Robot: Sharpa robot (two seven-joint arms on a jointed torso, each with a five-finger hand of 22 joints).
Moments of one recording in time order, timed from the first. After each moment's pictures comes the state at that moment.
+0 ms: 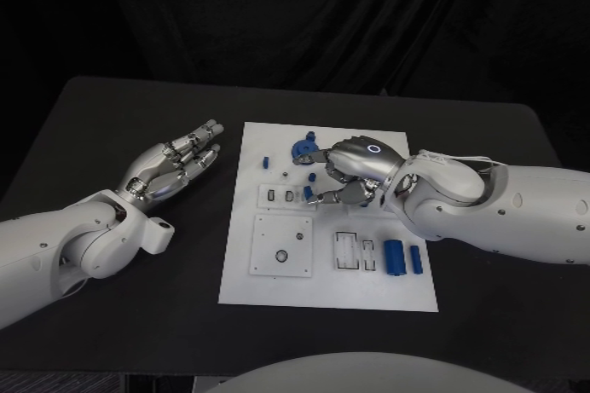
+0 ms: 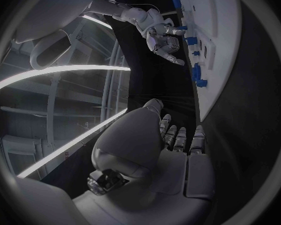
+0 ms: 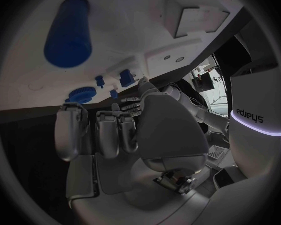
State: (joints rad) left arm 1.25 -0.96 -0.21 1.50 -0.35 -0.08 0.68; left_hand 1.56 0.20 0.01 0.28 0.60 0.32 0.05 0.04 0.04 0.05 0.03 0.01 0.01 0.00 0.04 0.00 0.00 0.17 0.02 0.18 0.01 0.01; right arm 1.35 -0.92 -0.24 1.75 -1.64 -0.50 -0.06; right_hand 1.30 -0.13 0.10 0.29 0.05 0.54 0.08 0.06 0.22 1.47 0.00 1.57 1.31 1.47 -0.06 1.54 1.31 0.04 1.47 0.05 1.39 1.31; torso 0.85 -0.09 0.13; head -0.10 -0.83
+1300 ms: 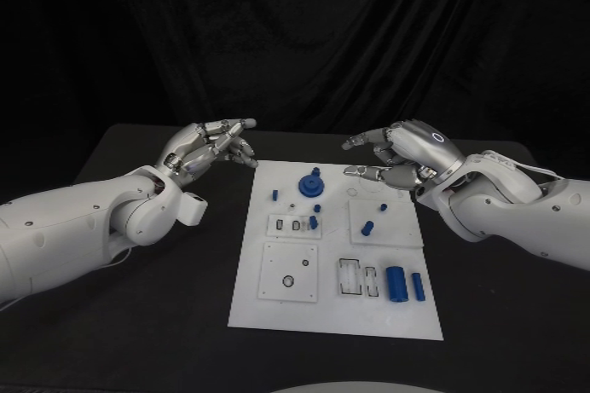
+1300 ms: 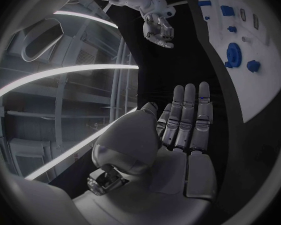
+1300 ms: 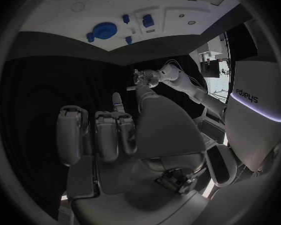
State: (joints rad) left arm 1.35 -0.79 -0.21 1.33 -0.23 -0.04 0.64; left_hand 1.46 0.28 -0.02 0.29 0.45 0.61 0.13 0.10 0.06 0.86 0.15 0.57 0.54 0.76 0.11 0.88 0.38 0.17 0.78 0.22 0.53 0.25; right arm 1.41 -1.01 -0.25 1.67 -1.45 -0.73 0.19; right_hand 1.31 -0.03 0.12 0.28 0.07 0.80 0.12 0.13 0.23 1.47 0.01 1.57 1.31 1.47 -0.05 1.56 1.31 0.04 1.47 0.06 1.47 1.31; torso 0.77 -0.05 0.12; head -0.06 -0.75
